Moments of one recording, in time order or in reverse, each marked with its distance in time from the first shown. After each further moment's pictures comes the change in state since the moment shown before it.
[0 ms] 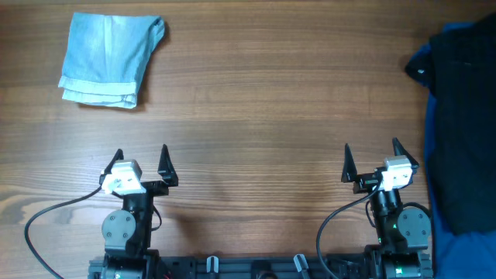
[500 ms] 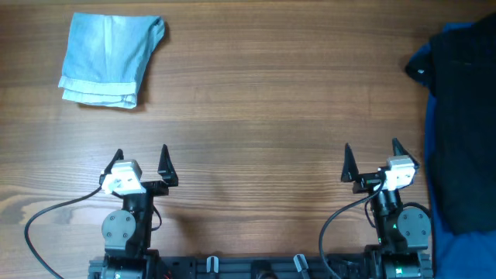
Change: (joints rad) left arm 0.000 0.000 0.000 0.000 0.000 0.000; right arm 0.000 0.000 0.000 0.000 0.002 0.072
